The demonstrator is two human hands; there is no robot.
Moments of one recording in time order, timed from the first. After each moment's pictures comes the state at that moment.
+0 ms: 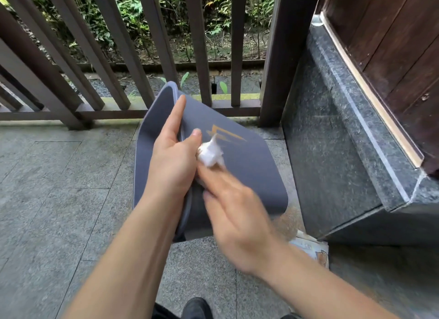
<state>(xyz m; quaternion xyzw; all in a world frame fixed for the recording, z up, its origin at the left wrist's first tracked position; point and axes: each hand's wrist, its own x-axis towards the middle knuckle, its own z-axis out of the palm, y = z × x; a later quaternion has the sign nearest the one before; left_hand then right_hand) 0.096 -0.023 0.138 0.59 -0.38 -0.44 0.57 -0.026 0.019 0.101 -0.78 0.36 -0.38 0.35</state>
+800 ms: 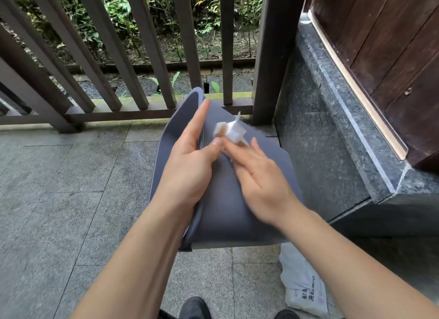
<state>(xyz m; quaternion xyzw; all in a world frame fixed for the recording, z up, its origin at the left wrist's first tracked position) 0.072 -0.014 0.140 0.54 -0.46 -0.49 0.51 -0.069 -0.031 0.079 -0.76 0.42 -0.37 0.31</state>
